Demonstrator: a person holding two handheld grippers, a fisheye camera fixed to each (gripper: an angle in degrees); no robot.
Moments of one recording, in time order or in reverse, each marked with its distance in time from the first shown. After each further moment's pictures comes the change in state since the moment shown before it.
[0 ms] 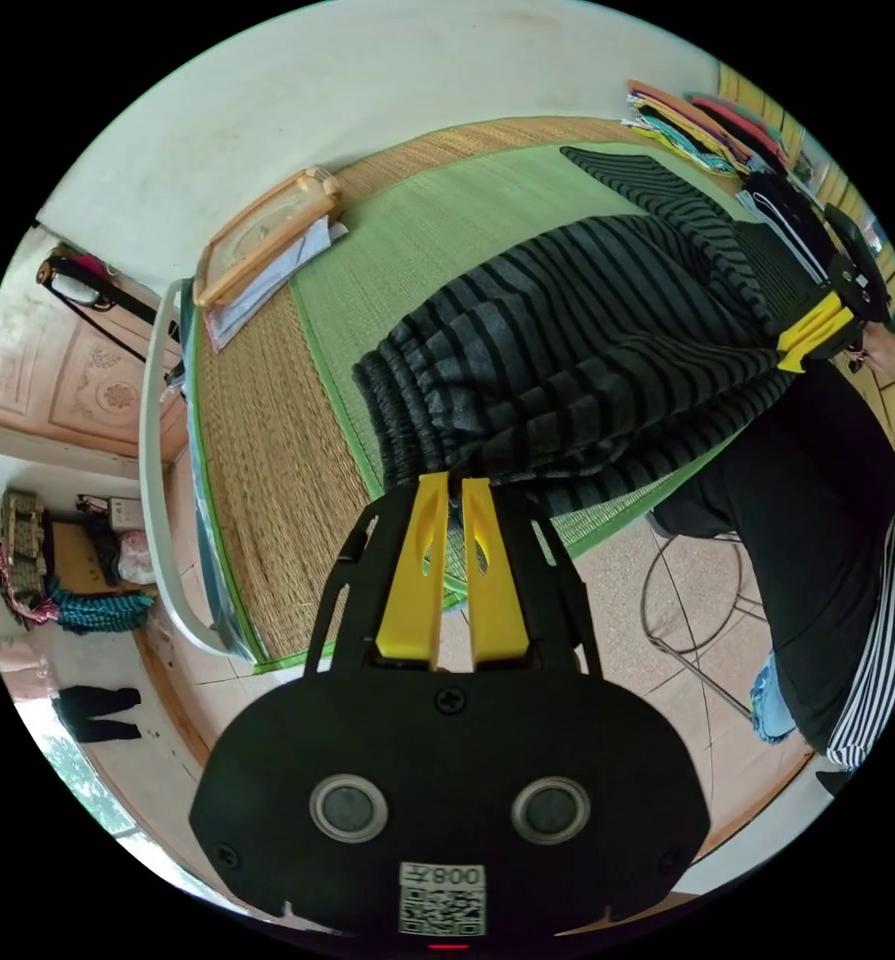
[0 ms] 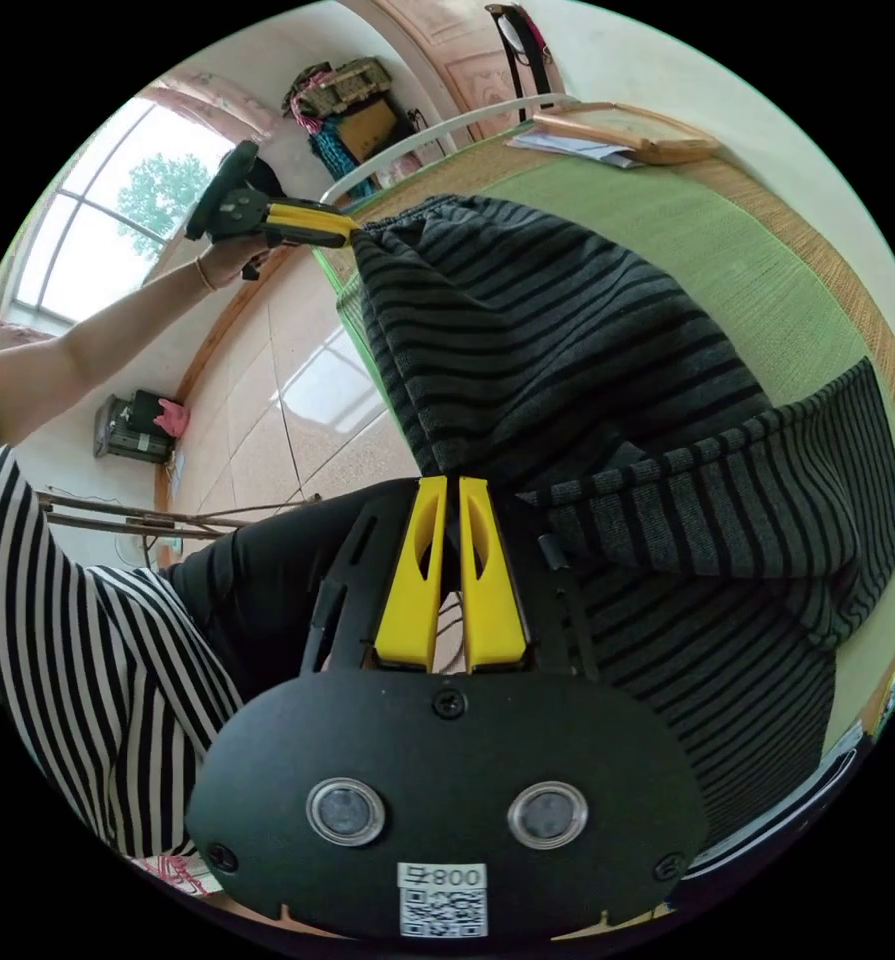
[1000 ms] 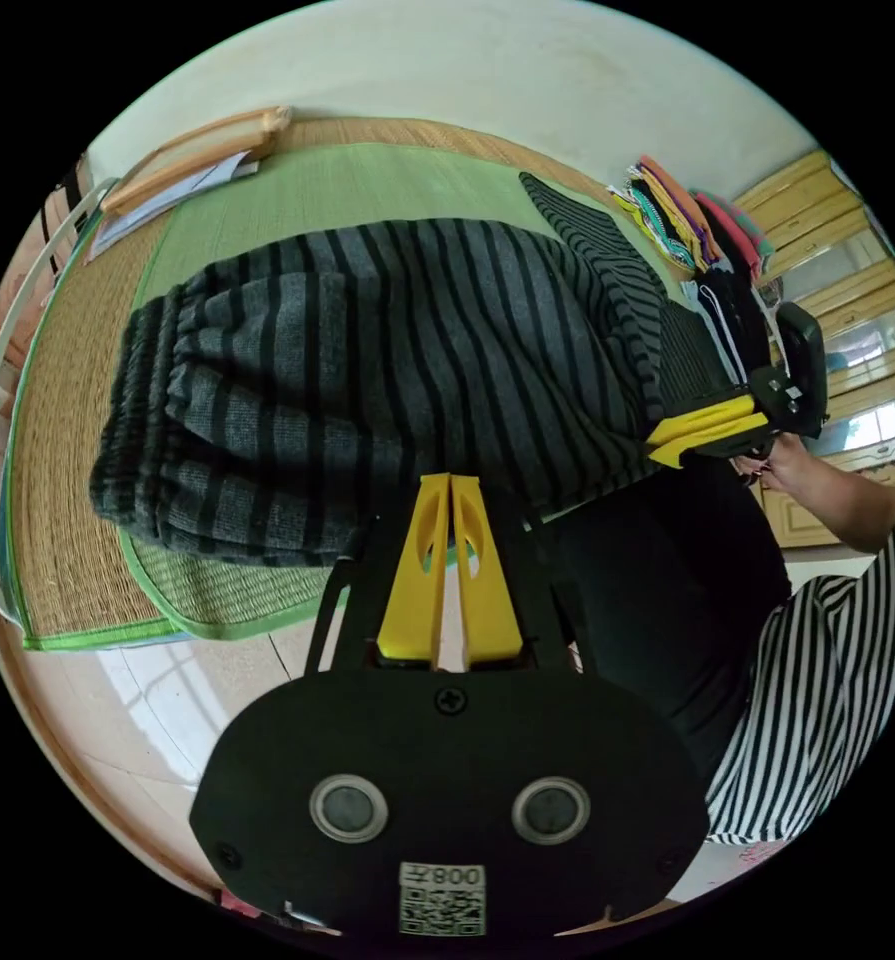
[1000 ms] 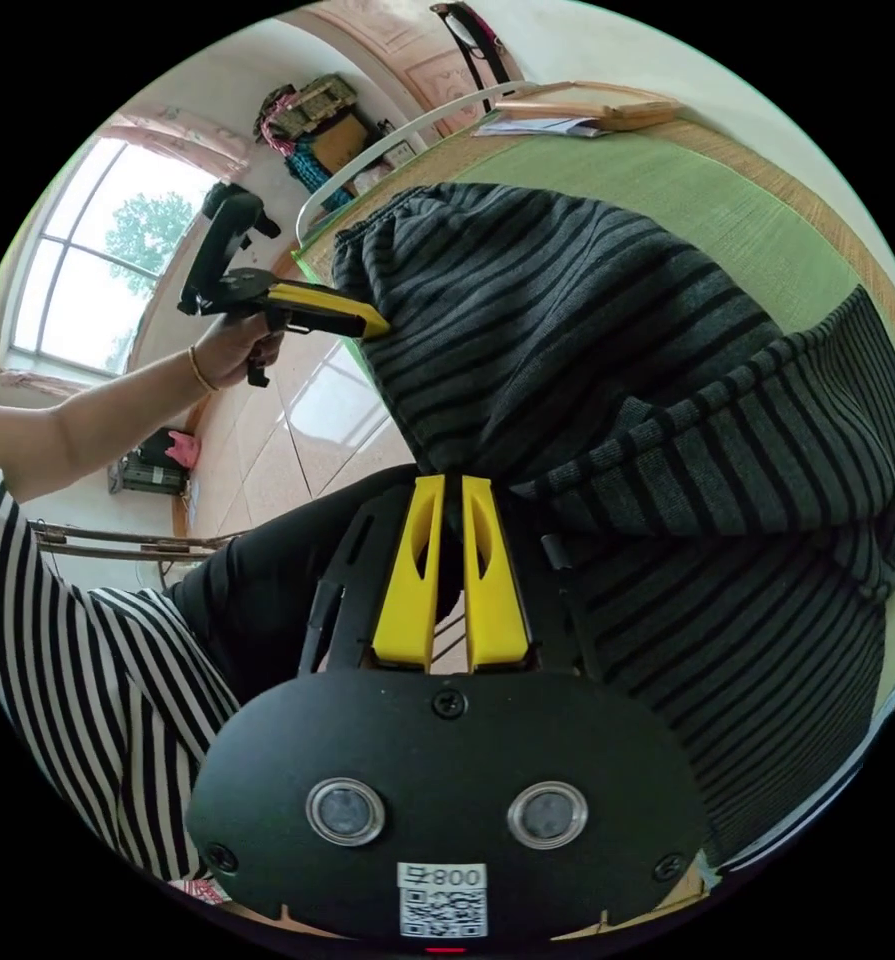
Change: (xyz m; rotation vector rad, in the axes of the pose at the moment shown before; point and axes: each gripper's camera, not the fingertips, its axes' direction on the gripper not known) left arm -0.123 -0.064 0.089 0.036 0.473 -0.215; right arm 0.069 0.035 0.013 0.023 -0.062 0.097
